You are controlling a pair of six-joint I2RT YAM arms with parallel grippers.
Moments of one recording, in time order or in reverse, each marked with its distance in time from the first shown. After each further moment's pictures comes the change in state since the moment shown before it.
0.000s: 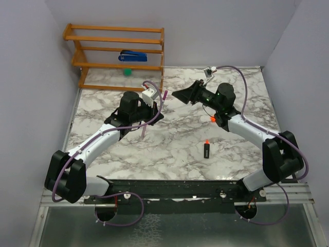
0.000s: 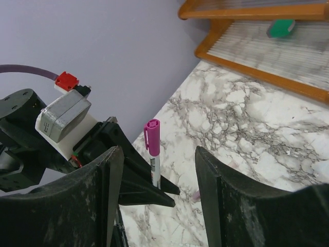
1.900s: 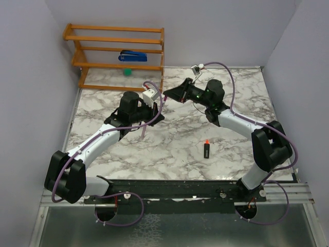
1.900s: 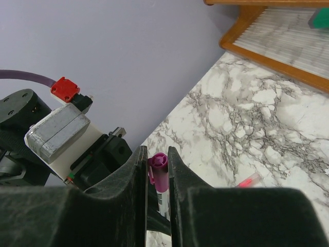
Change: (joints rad) left arm 0.000 -0.005 0.000 -0.006 0.044 -0.002; right arm 0.070 0.162 0.125 0.068 -0.060 0.053
